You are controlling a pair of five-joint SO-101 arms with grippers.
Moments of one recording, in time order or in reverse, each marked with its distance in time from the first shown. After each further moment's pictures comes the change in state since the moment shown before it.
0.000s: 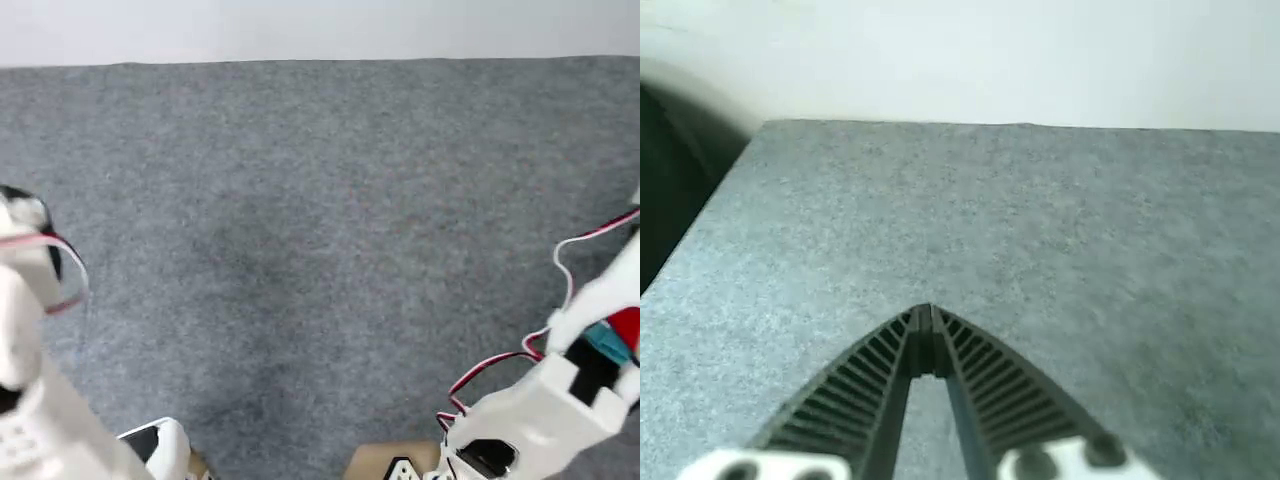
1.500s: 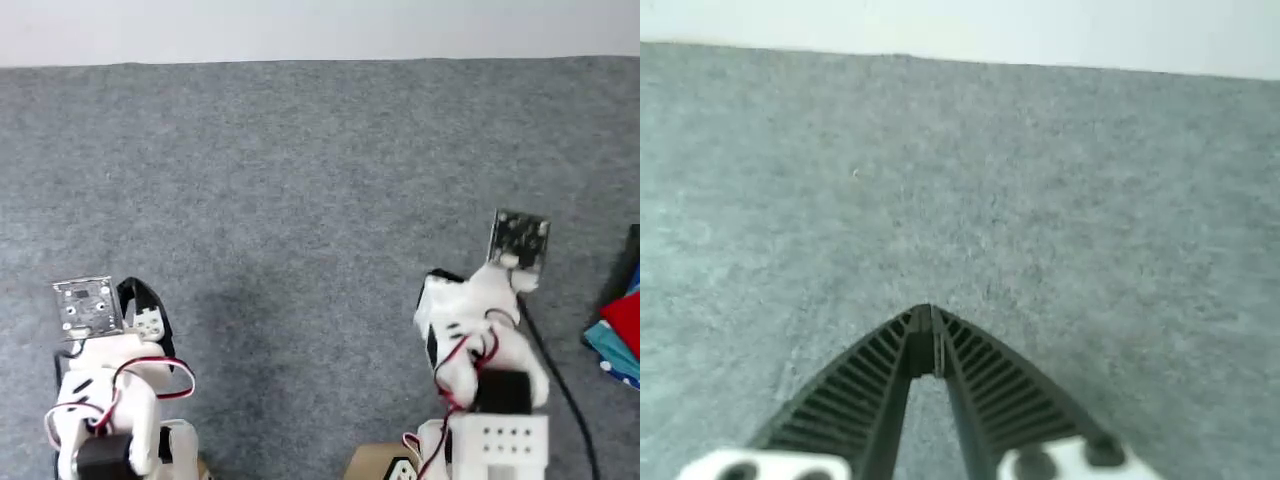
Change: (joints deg) left arm 11.9 -64.8 89.1 -27.9 11.9; right arm -36.0 -90.5 118.4 -40.5 -24.5
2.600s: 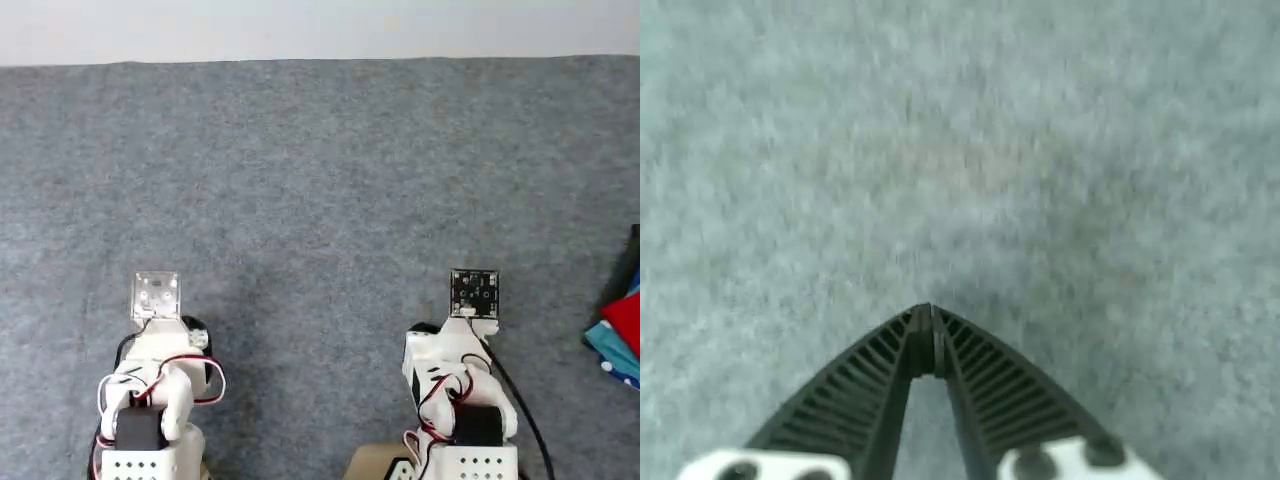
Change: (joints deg) left arm 8.6 -1.3 23.6 -1.3 -0.1; right arm -0.8 -25.5 26.9 7.9 6.1
